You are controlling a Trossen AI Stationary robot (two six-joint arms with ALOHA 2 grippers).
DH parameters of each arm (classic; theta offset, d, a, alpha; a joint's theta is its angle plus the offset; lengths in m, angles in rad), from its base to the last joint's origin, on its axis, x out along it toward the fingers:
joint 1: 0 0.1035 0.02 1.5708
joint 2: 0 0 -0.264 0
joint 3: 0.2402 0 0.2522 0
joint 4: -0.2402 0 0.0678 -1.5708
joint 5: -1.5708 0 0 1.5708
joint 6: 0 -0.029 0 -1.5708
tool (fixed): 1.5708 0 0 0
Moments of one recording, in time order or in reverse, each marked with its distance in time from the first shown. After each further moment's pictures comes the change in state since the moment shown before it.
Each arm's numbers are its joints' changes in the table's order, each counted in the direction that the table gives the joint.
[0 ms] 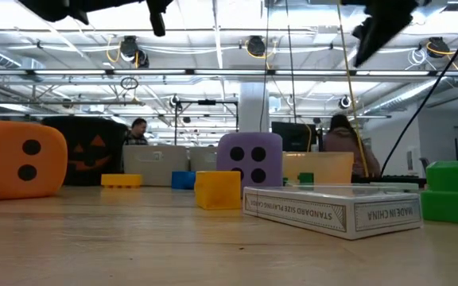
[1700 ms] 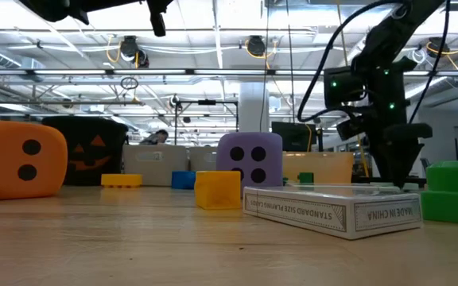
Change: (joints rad) left arm -0.005 -0.005 0.000 0.004 0.010 0.046; right arm -0.400 -0.374 -0.430 0.270 0.134 0.235
